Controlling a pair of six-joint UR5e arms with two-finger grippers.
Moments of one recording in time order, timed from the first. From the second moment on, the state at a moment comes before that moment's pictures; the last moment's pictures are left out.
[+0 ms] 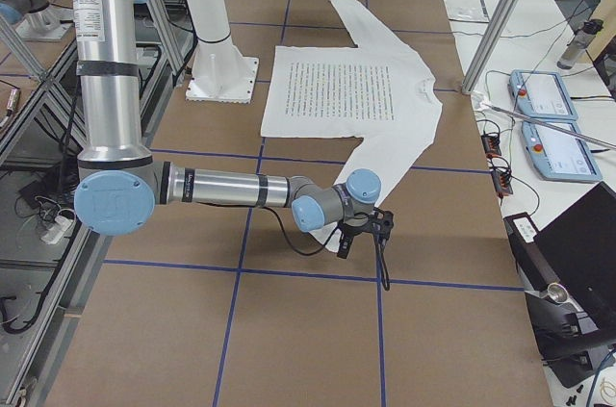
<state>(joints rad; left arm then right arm) -1.48 -1.58 -1.74 -1.85 -2.36 0.01 1.21 -1.55 1.42 -1.16 2.32 0.69</state>
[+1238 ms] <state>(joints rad) -1.48 -1.58 -1.76 -1.85 -2.36 0.01 1.16 -1.56 1.39 -1.15 2.33 0.68</state>
